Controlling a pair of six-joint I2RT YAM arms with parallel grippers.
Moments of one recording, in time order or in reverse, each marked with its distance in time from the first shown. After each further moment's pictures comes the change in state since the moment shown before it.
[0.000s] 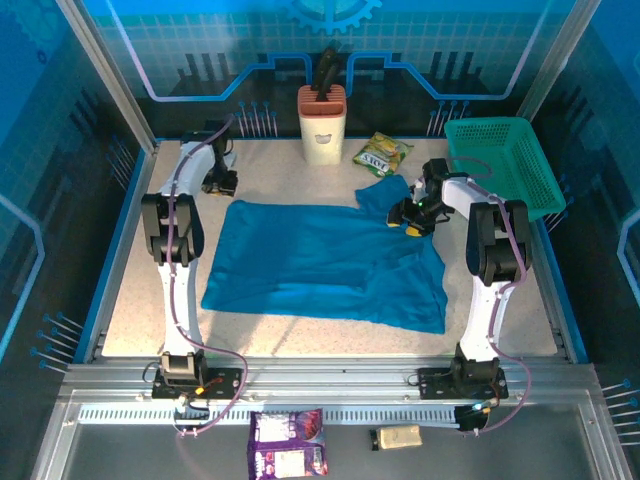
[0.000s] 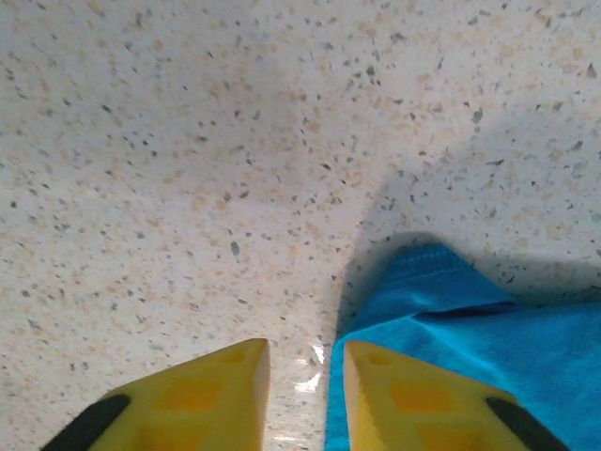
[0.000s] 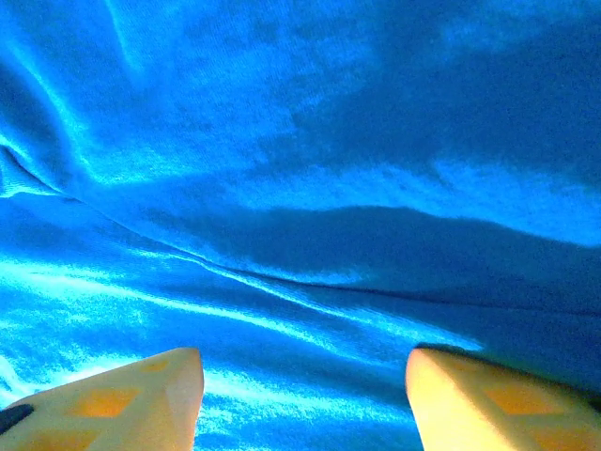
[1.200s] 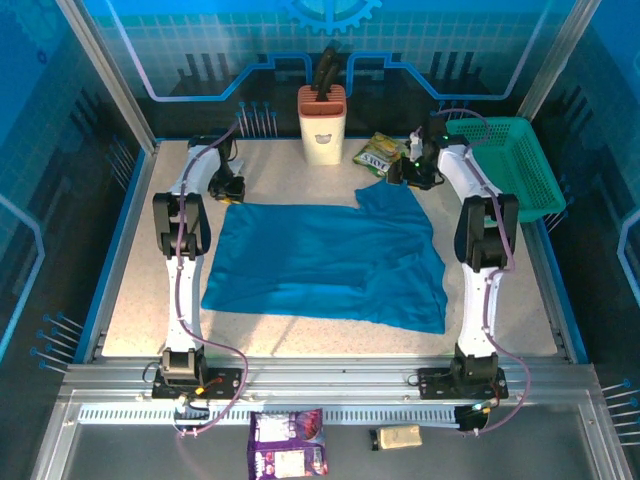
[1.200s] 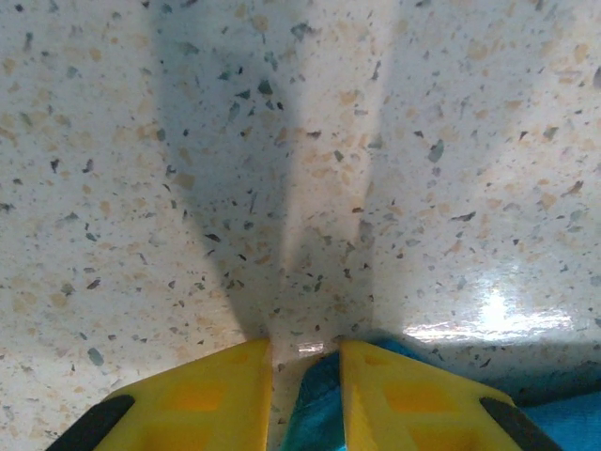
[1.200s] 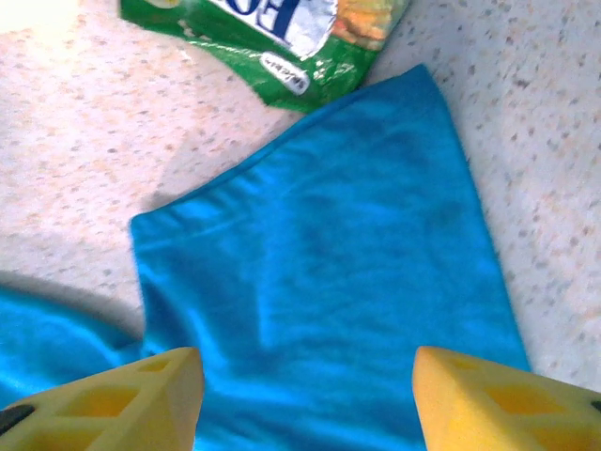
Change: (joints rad) left arm 0.003 0.177 0.143 -0.061 0.143 0.028; right arm 0.017 0.220 0.583 -0.157 0.144 -0.149
